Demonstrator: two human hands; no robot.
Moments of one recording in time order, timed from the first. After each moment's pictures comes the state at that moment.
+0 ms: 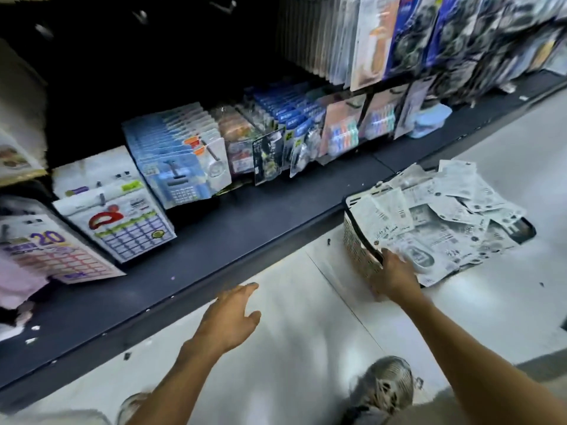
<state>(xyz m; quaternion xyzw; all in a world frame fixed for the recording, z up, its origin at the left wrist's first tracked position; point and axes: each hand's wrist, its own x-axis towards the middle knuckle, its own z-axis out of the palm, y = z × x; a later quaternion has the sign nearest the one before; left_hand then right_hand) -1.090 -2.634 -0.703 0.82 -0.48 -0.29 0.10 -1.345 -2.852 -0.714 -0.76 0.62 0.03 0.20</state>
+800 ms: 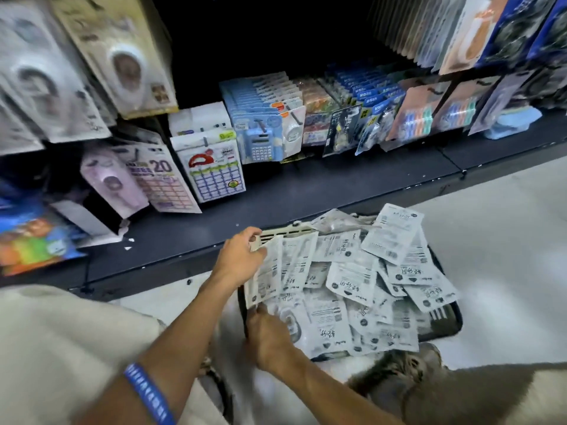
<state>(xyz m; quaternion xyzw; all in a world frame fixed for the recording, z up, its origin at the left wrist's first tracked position) -1.049 -2.557 -0.665 0.86 -0.29 -0.26 0.32 -1.179 -2.545 -0.722 -0.89 0.26 0.23 0.28</state>
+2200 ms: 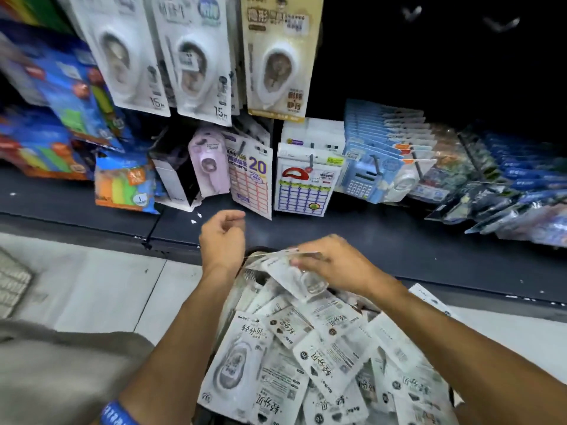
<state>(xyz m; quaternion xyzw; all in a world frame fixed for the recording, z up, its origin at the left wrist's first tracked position) -0.963 -2.513 -0.642 0.77 0.11 -0.03 0.63 -1.046 -2.705 -0.634 -0.91 -0.07 0.09 0.39</state>
